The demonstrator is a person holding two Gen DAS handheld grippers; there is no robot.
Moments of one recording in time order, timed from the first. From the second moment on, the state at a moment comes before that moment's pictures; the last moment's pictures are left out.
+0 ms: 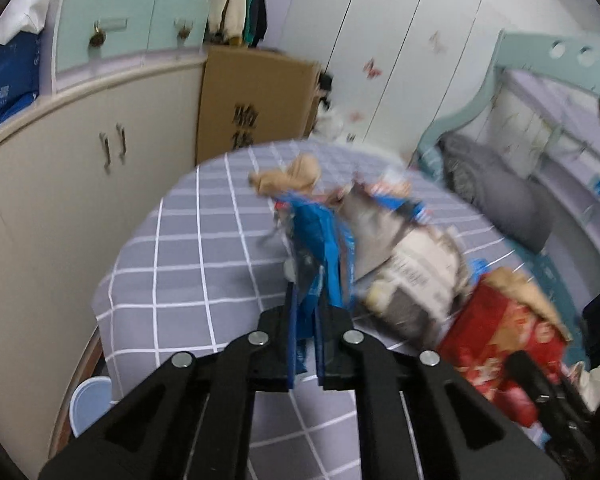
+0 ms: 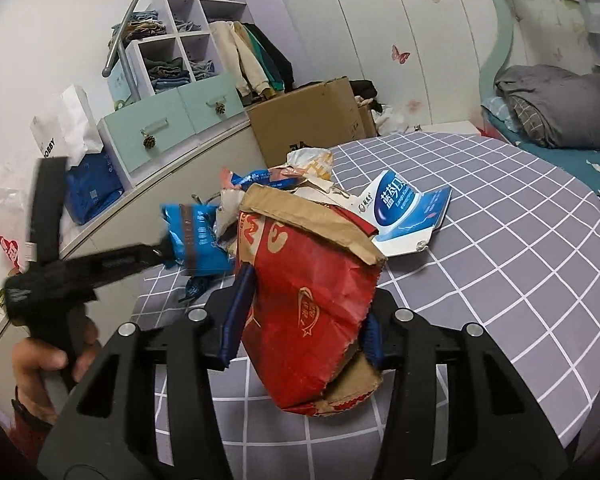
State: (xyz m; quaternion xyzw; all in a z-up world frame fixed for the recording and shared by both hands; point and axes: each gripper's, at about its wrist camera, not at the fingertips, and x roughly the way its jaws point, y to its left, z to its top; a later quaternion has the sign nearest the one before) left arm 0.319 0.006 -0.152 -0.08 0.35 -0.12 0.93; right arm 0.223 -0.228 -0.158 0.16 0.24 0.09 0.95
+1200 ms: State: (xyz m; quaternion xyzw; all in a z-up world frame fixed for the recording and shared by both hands) left arm 0.224 0.338 -0.347 -0.22 0.49 0.19 0.82; right arm 0.298 0.178 -0.336 0.02 0.47 0.33 0.82
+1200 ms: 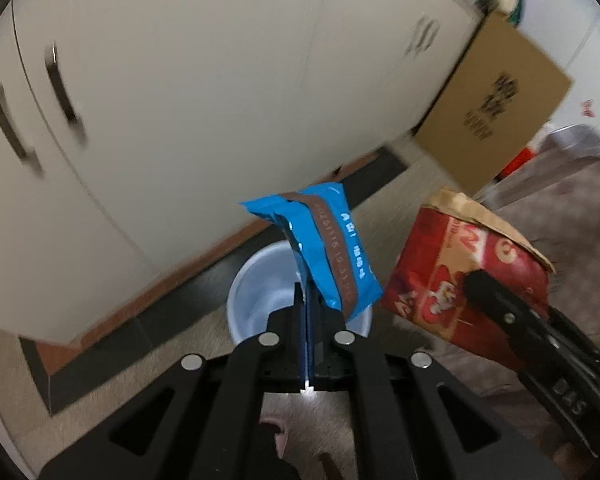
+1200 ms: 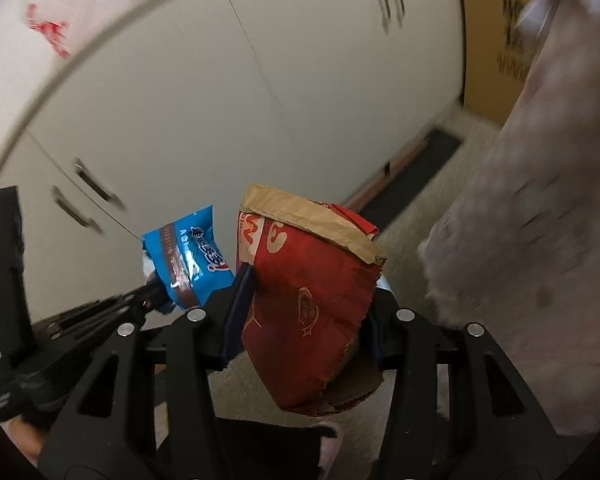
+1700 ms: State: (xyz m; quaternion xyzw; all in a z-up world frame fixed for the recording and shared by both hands) left arm 0.249 0.352 -0.429 -0.22 0.55 0.20 0.78; right arm 0.323 0.198 -0.414 0.02 0.52 0.28 0.80
